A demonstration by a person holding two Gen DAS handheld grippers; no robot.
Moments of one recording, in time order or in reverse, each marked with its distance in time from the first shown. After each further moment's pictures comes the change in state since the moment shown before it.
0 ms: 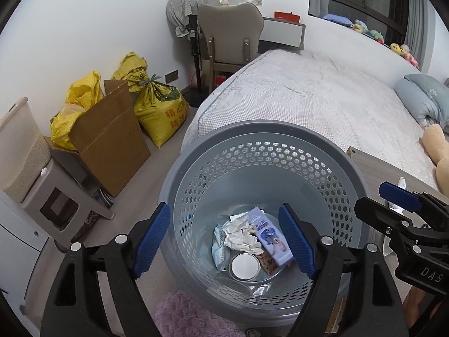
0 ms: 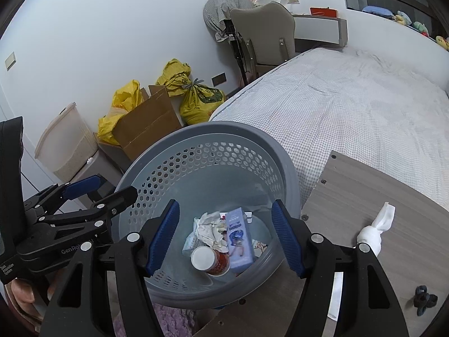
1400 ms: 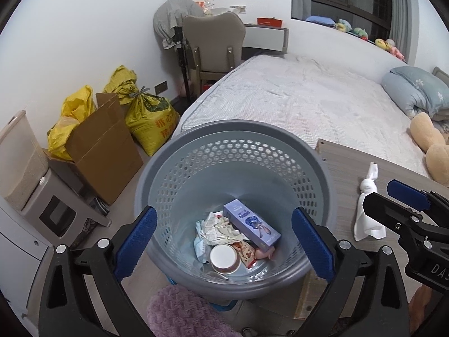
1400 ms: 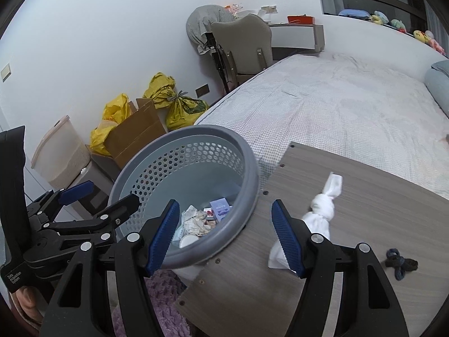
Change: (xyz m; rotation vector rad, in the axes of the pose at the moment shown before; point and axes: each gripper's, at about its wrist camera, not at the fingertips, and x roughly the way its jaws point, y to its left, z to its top) left arm -0.035 -0.041 -0.021 0.059 -0.050 -0.033; right arm -0.070 -0.023 -0.035 0.061 -0.064 -0.074
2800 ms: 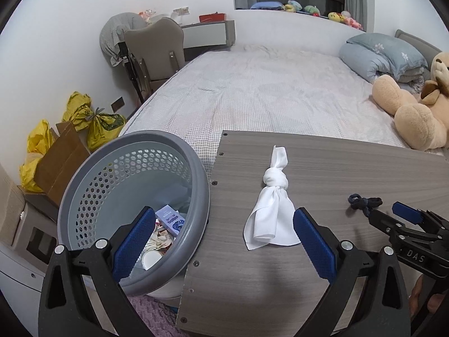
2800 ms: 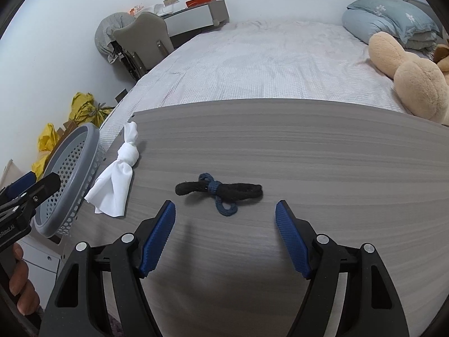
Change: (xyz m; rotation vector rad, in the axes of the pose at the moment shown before) left arm 0.003 -0.149 -0.006 0.184 0.010 -0.098; right arm -0.048 -0.180 -0.081 0.288 0.064 -0.252
